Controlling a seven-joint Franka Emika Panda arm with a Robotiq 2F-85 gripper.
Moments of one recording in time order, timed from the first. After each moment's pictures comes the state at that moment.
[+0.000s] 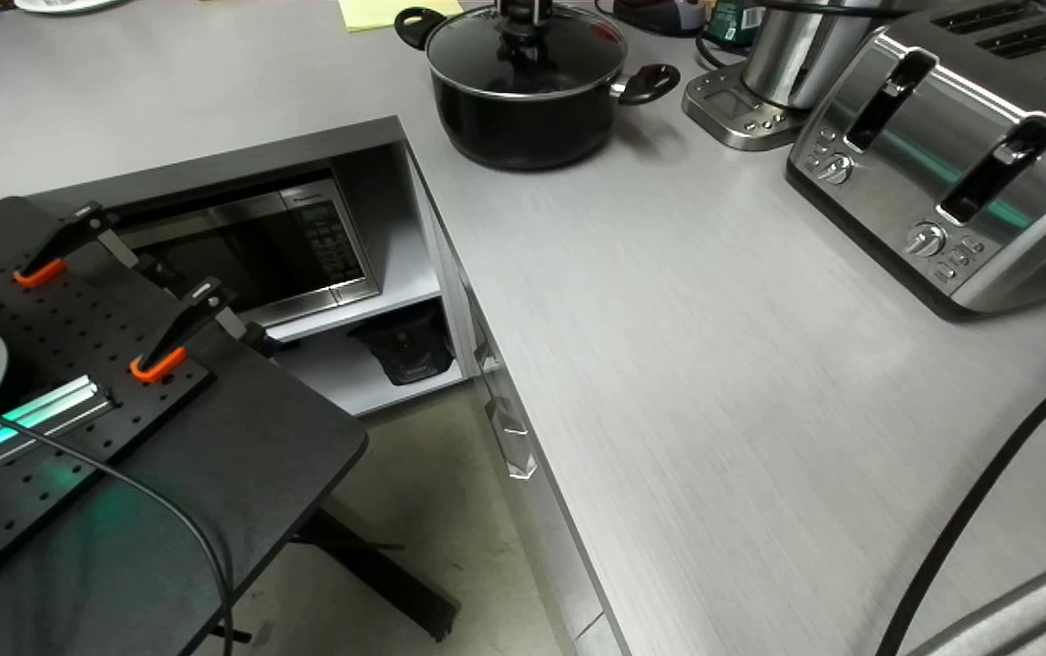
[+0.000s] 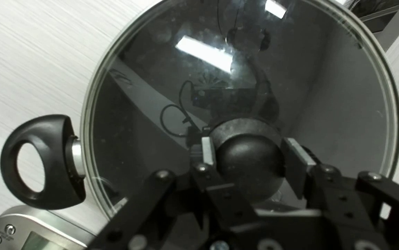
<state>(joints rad) -0.18 0.63 -0.12 -1.54 0.00 2.06 -0.22</state>
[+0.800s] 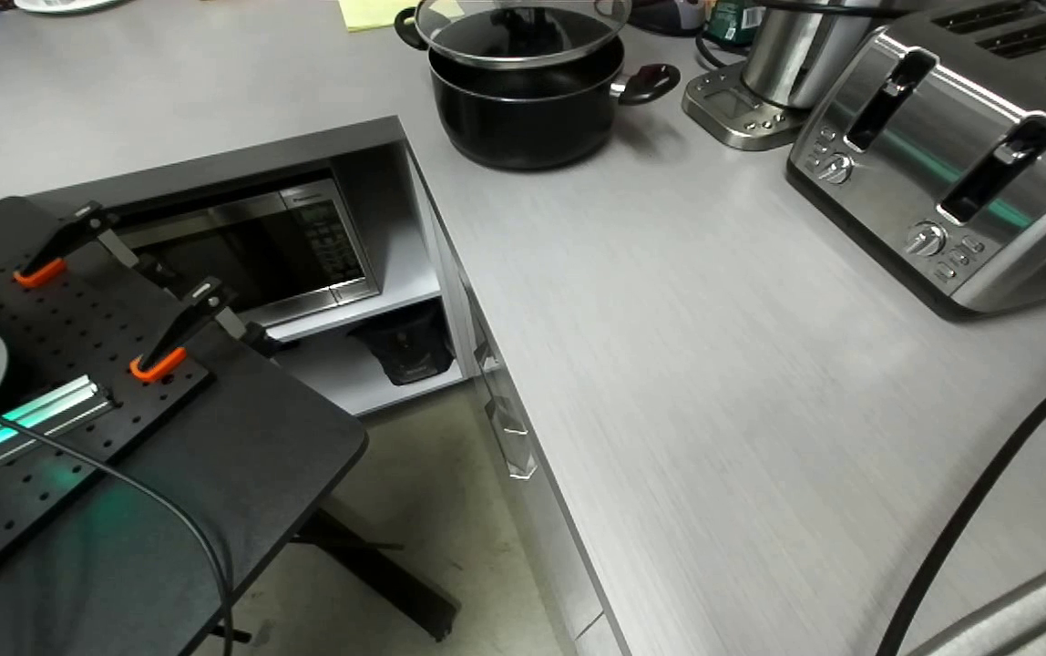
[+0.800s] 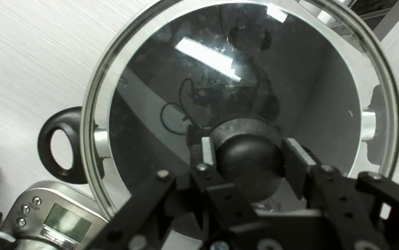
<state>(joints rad) -0.18 0.49 -0.11 -1.66 -0.03 2.10 -0.23</state>
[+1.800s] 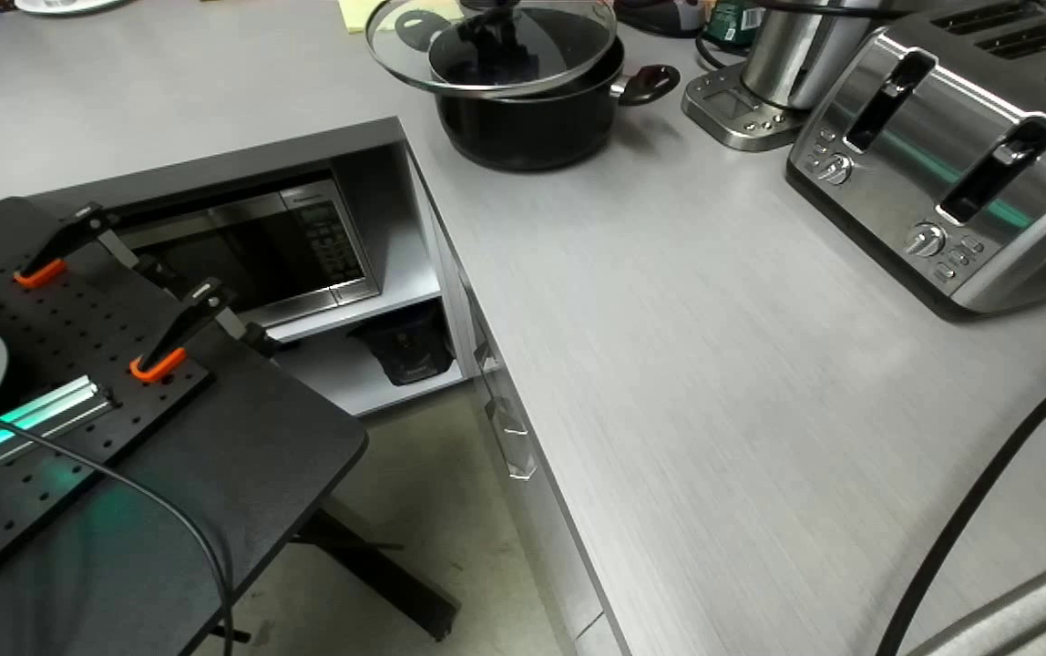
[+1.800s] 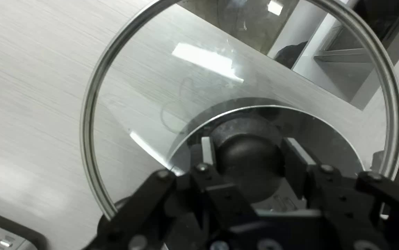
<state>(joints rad) -0.24 0.24 -0.15 -1.97 -0.01 2.14 -0.23</state>
